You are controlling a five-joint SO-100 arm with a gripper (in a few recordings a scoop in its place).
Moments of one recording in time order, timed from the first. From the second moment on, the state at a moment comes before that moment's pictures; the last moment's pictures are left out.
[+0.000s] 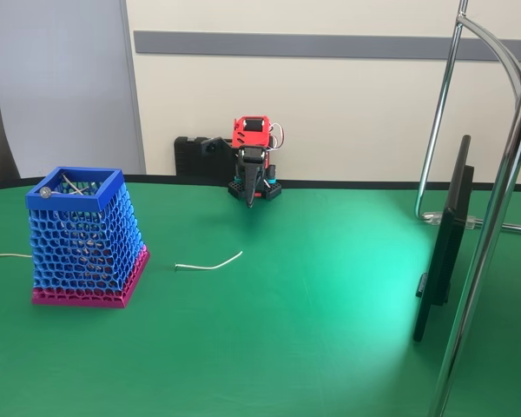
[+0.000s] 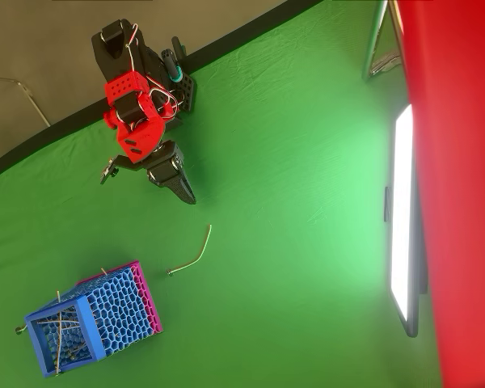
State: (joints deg) arm 1.1 190.1 176.2 49.6 -4.7
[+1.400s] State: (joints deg) arm 1.8 189.3 176.2 49.6 -5.4
